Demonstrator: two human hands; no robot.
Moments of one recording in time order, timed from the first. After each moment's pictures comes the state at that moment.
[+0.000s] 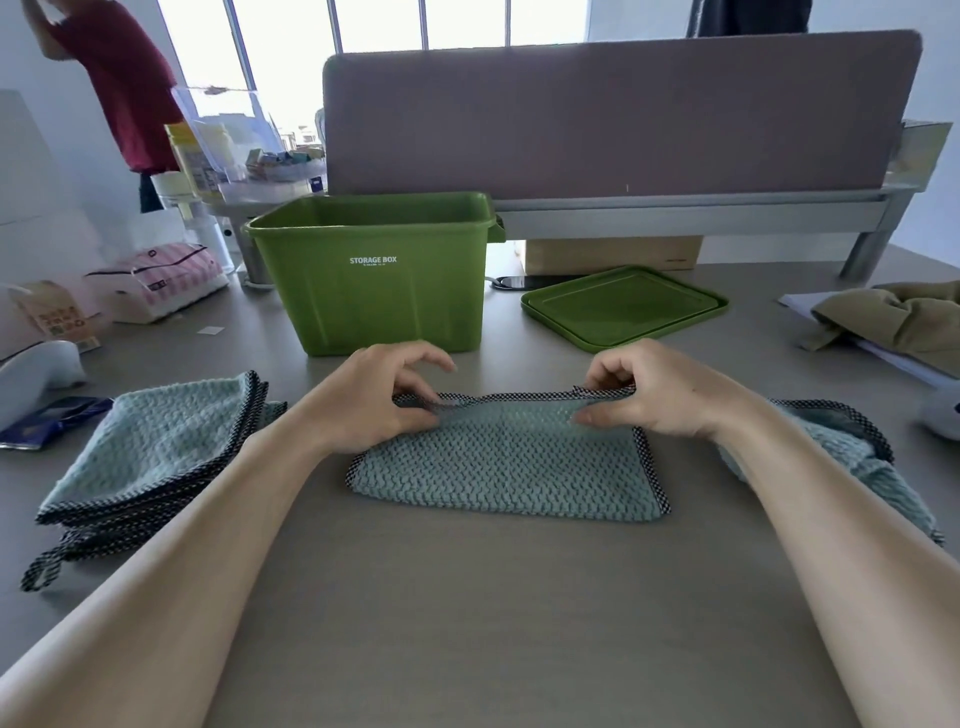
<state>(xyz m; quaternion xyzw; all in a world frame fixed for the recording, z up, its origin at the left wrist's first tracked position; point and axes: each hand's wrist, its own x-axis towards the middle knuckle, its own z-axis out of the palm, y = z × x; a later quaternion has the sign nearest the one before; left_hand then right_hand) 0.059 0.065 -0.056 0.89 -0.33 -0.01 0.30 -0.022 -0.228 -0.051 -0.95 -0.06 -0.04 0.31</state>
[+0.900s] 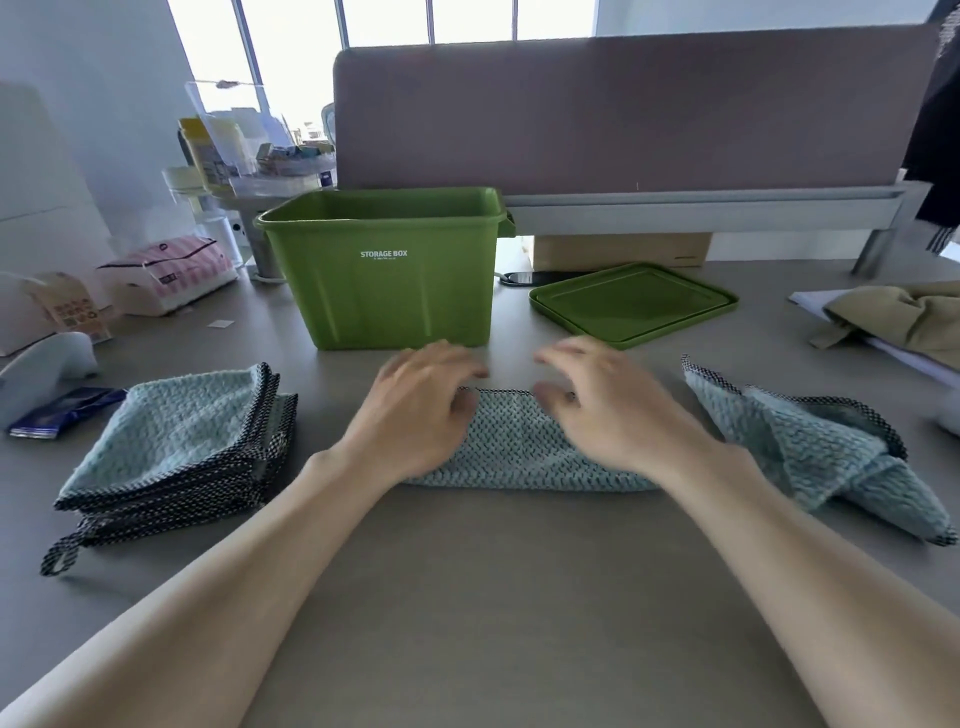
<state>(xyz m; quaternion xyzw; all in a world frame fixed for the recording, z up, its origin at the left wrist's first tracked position) 0.028 0.034 -0.072 0.91 -0.33 0.16 0.21 -0.039 -0.157 -0.053 -0.98 -0.04 -0.13 0.17</state>
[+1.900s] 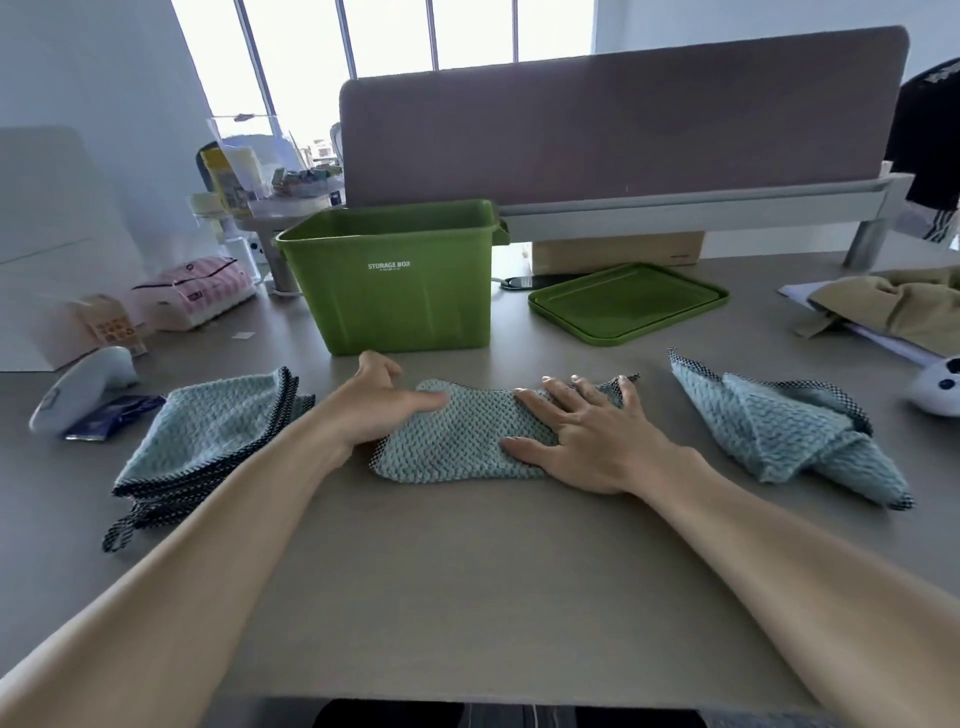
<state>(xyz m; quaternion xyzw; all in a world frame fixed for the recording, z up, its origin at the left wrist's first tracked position) 0.024 0.064 -0.050 0.90 -0.05 -0.11 0.42 -0.043 -0.161 -0.089 -1.00 -0.02 0.05 0.04</state>
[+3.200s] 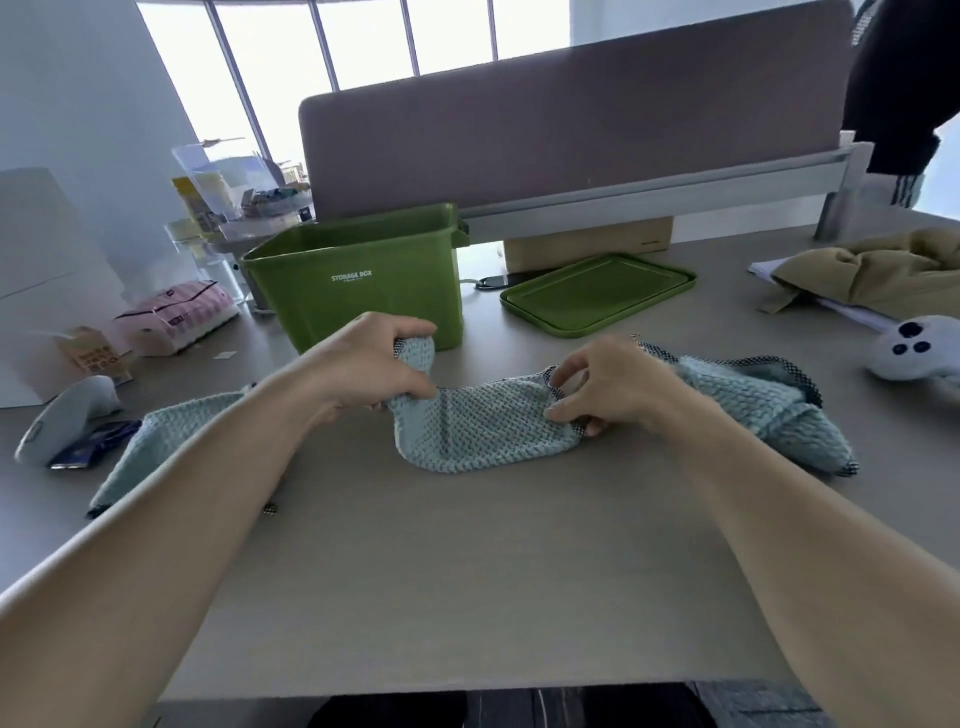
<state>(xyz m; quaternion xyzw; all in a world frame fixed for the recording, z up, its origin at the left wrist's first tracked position) 0.005 0.024 0.004 0.92 -0.19 -0.08 0.34 -0.045 -0.215 -0.058 -0.90 0.09 0.00 0.43</state>
